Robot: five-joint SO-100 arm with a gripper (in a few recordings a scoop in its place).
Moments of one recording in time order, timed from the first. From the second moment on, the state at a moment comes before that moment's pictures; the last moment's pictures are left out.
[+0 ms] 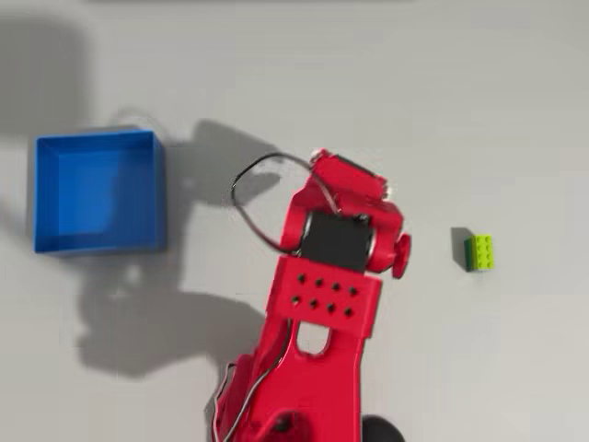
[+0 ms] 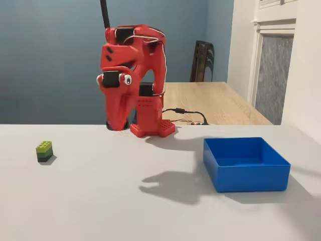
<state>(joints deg) 19.6 127.1 128.5 61.7 16.2</state>
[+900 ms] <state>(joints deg) 51.6 106.7 113.2 63.5 19.7</state>
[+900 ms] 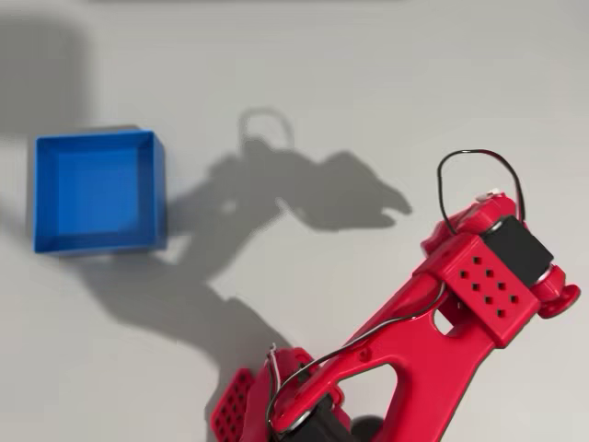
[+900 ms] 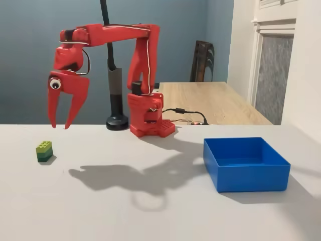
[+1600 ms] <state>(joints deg) 57.1 93.8 110.1 51.1 20.0</state>
